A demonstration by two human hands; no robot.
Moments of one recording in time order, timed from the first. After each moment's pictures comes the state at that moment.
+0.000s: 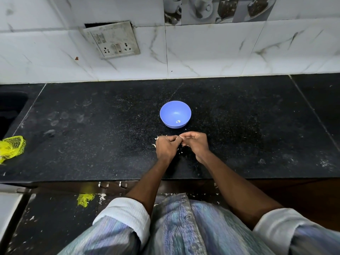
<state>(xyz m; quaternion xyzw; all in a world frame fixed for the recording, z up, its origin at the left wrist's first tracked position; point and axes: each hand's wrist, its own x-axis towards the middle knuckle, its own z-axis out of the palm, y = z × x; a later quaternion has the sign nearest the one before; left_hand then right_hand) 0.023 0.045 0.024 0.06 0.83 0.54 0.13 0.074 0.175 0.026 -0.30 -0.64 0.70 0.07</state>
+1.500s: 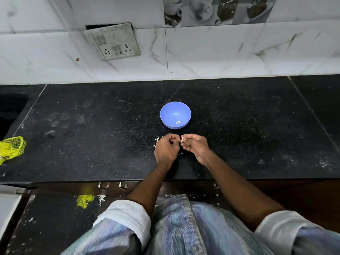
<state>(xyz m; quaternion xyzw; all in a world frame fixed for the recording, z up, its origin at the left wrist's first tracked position) 0.033 0.041 0.039 0.08 0.90 0.43 0.09 0.075 0.178 0.020 -0.34 -0.54 0.77 0.01</state>
